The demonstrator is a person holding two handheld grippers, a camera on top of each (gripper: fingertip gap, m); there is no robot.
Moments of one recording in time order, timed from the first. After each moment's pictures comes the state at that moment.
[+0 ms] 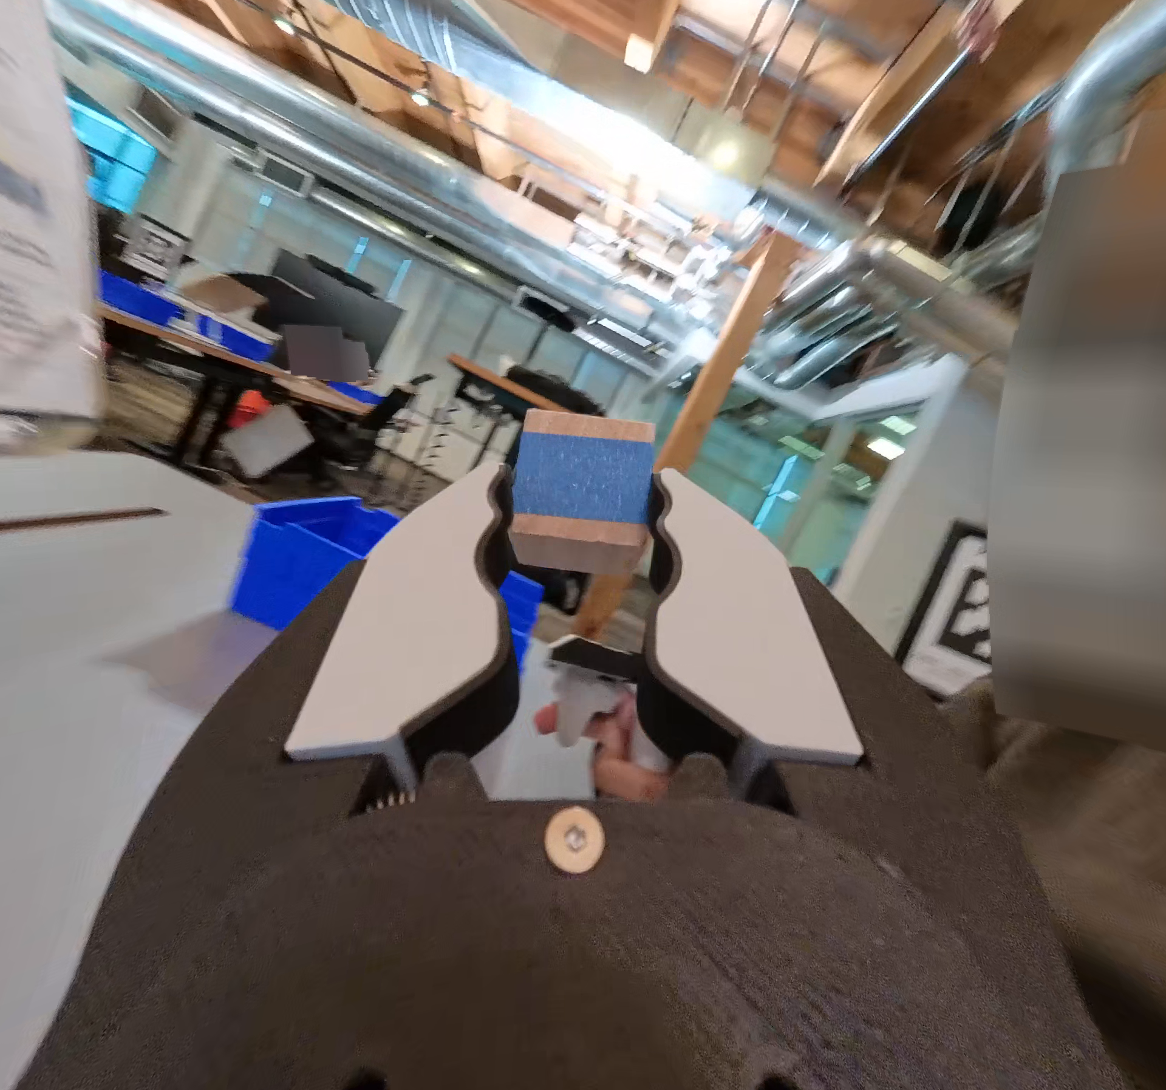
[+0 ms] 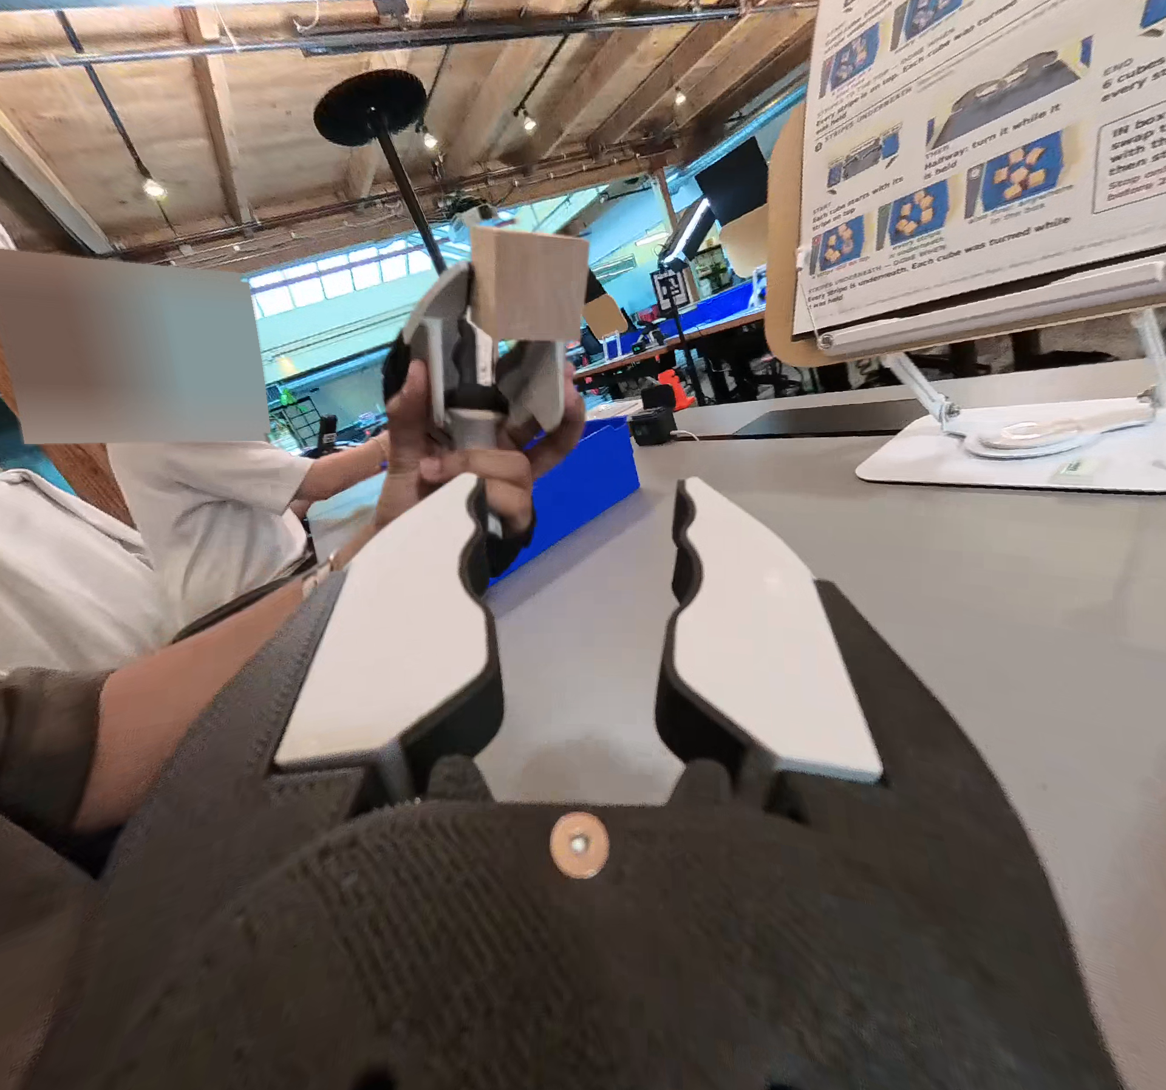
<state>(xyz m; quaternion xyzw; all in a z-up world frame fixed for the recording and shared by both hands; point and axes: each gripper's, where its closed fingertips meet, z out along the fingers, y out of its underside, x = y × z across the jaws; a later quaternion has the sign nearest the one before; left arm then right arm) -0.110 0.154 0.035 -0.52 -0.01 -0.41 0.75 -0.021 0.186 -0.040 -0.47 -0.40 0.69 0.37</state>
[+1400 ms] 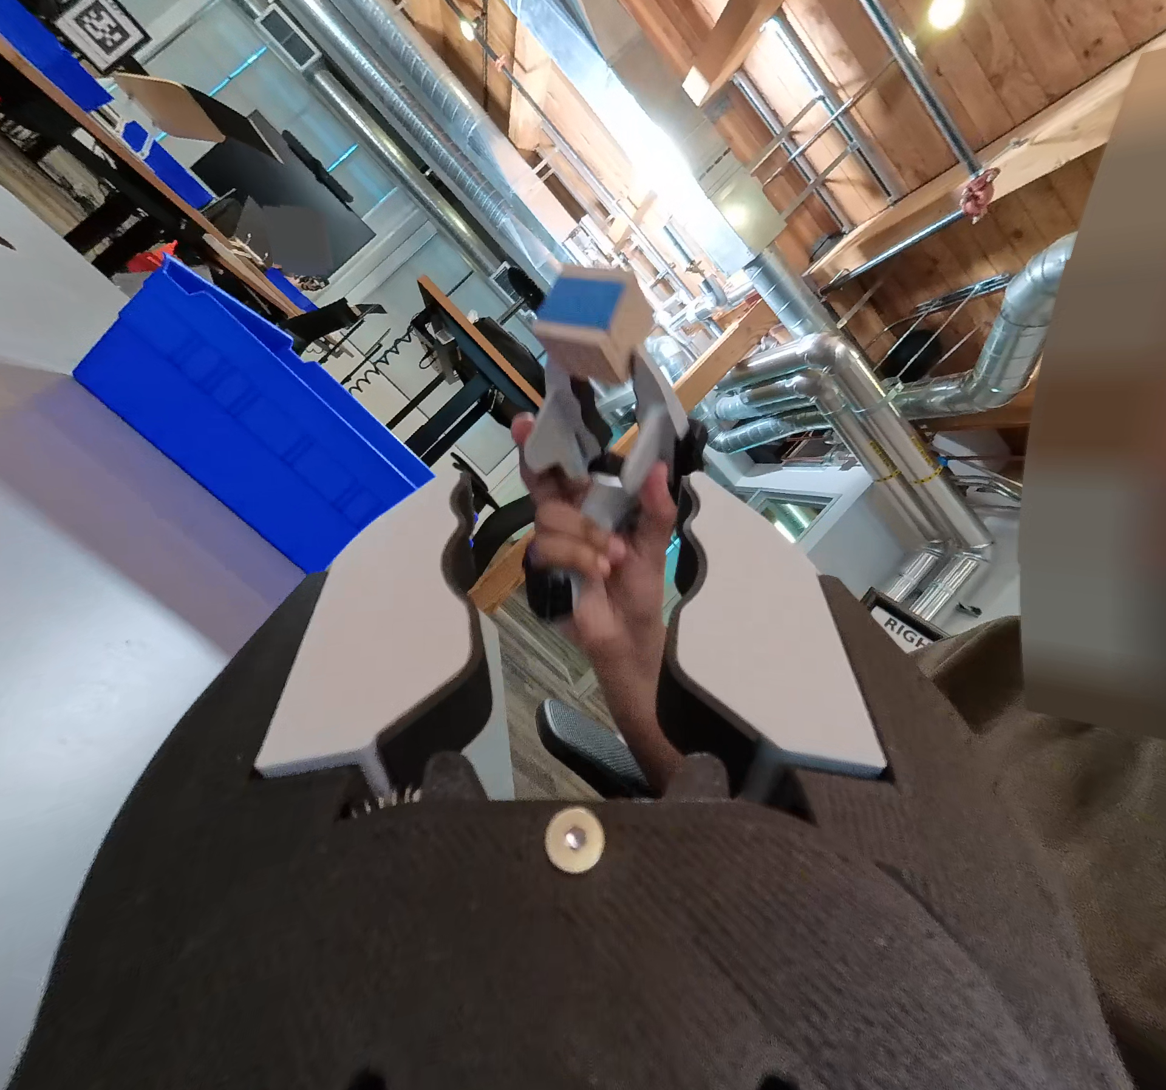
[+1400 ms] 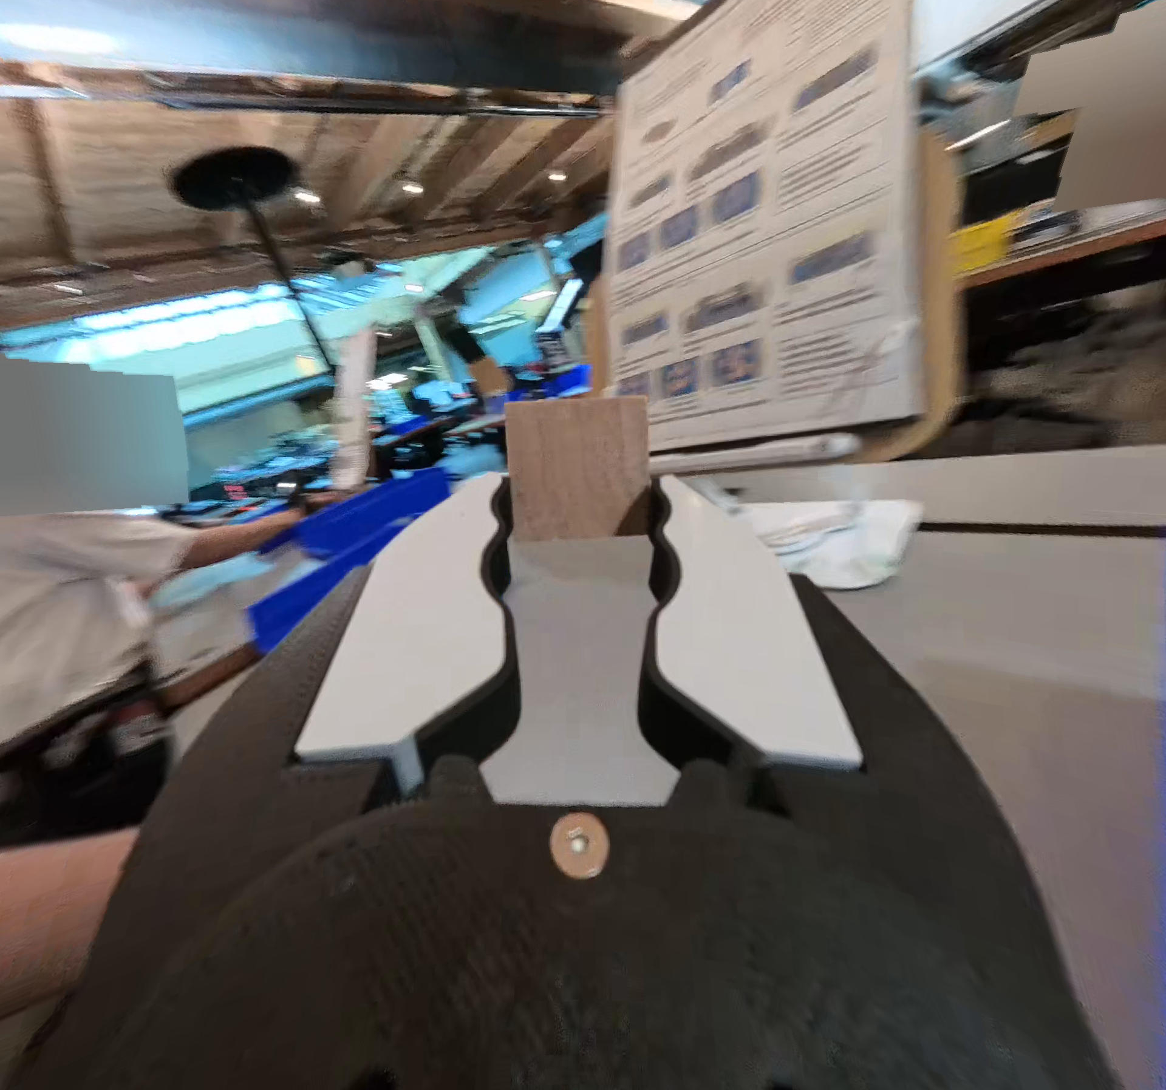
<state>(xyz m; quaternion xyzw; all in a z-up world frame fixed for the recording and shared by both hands) -0.051 0.198 -0.054 -0.51 -0.11 -0.54 0.66 -0.010 0.303 0.016 -0.51 -0.35 0.65 0.45</state>
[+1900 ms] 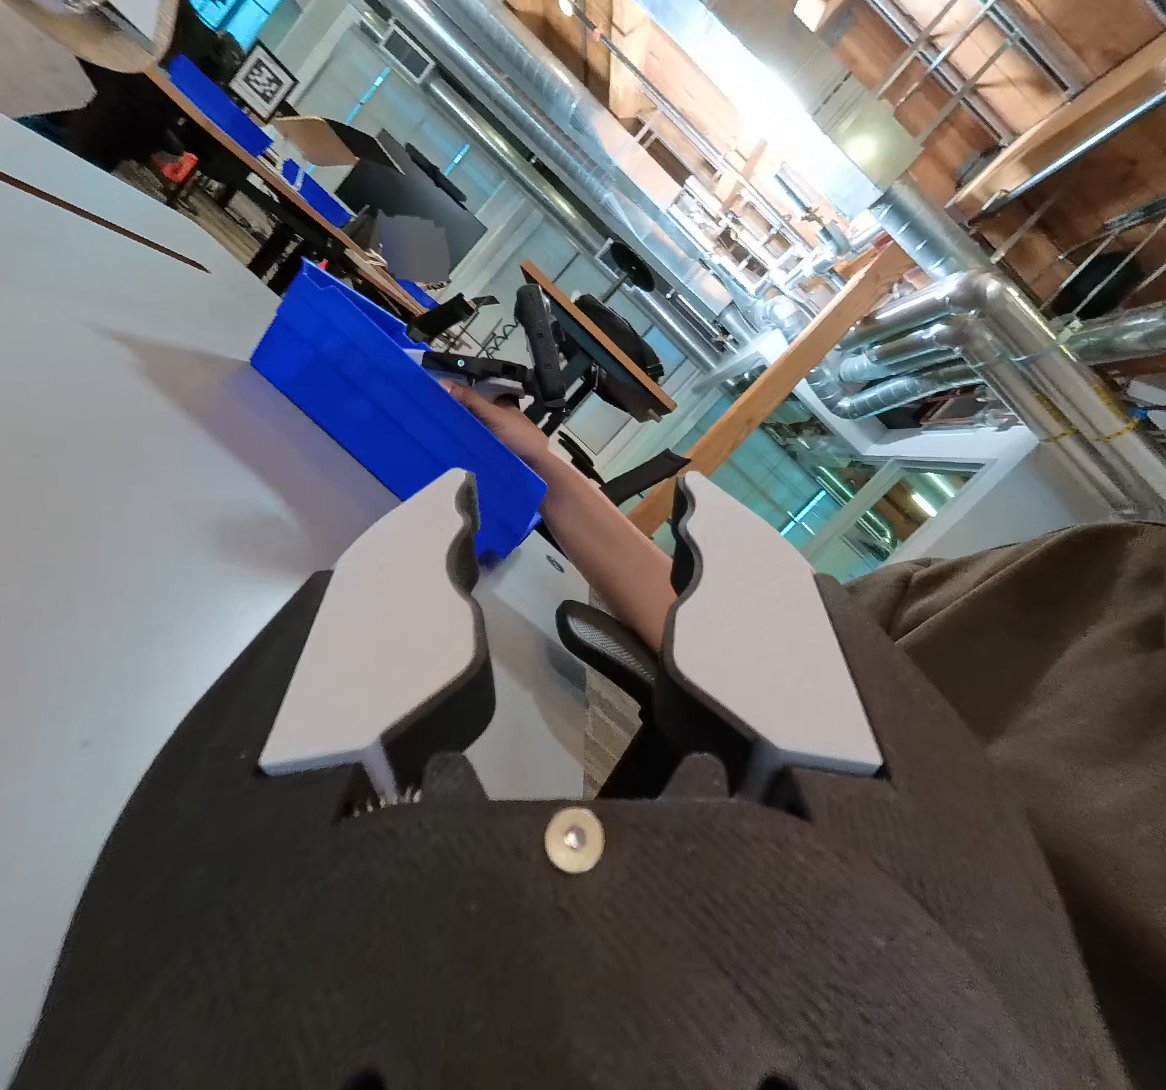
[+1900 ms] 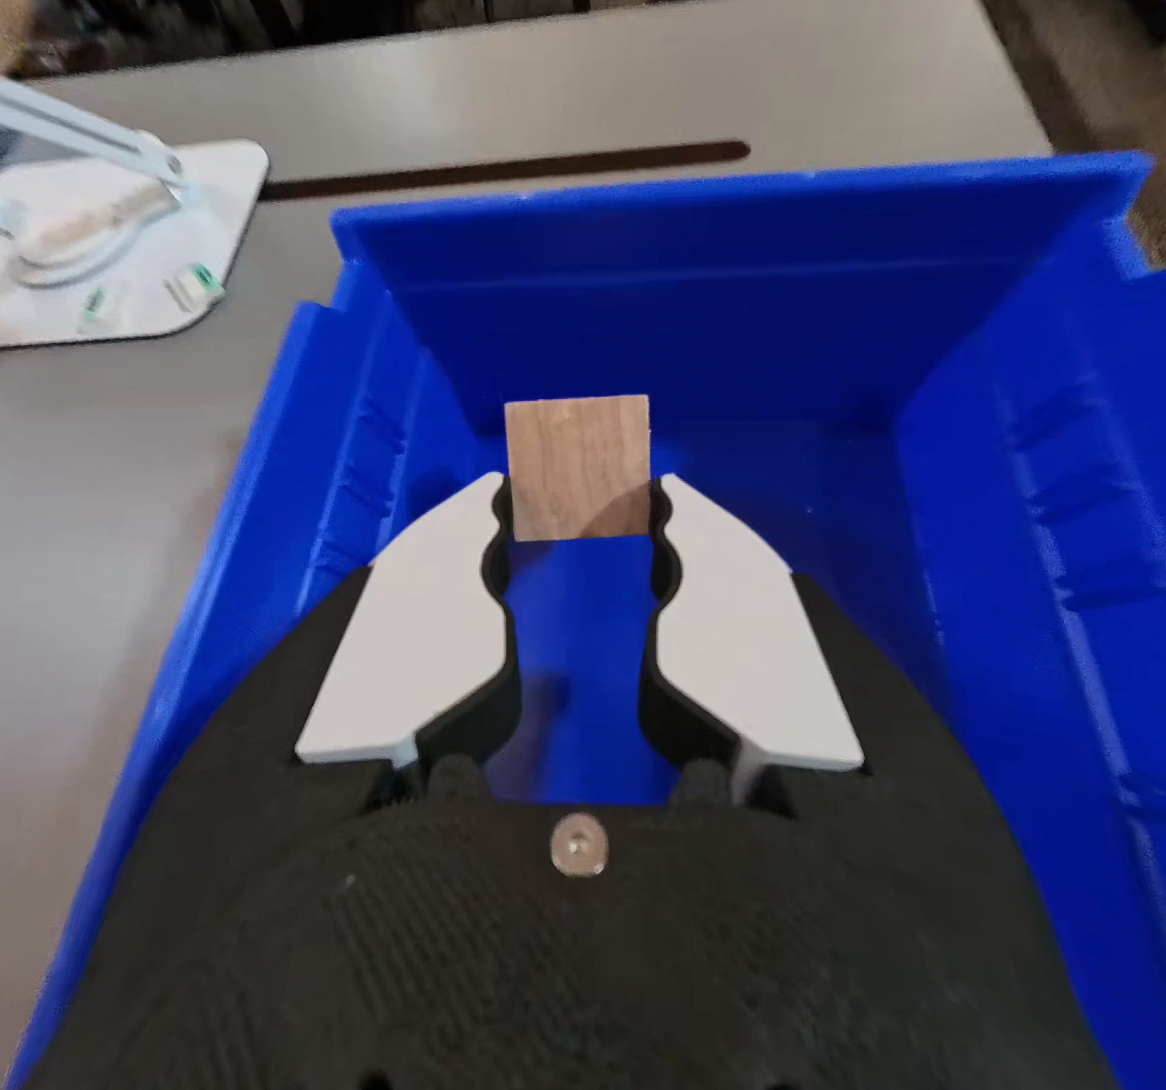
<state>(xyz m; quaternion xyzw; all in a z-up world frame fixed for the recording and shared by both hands) -0.059 0.154 -0.077 -0.57 -0.13 -0.44 0.68 -0.004 0.559 -0.160 -0.80 -0.37 0.25 0.40</state>
